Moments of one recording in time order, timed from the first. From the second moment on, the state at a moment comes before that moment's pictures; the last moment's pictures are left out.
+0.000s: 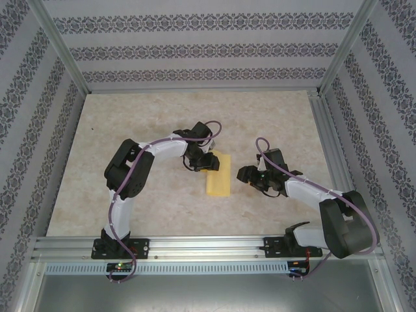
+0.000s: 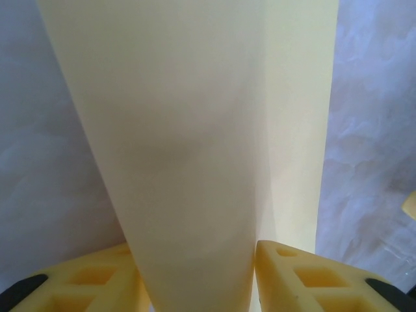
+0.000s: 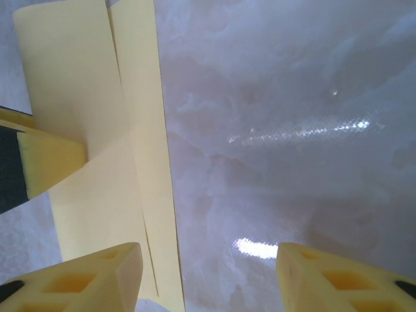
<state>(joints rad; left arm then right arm) -0.63 2.07 1.42 -0.61 0.46 -0.54 0.32 1.30 0.48 -0.14 -0.41 0.68</state>
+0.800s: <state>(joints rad) -0.67 2.09 1.48 -0.67 0.41 -0.54 0.32 1.30 0.48 -0.10 -0.44 0.69</state>
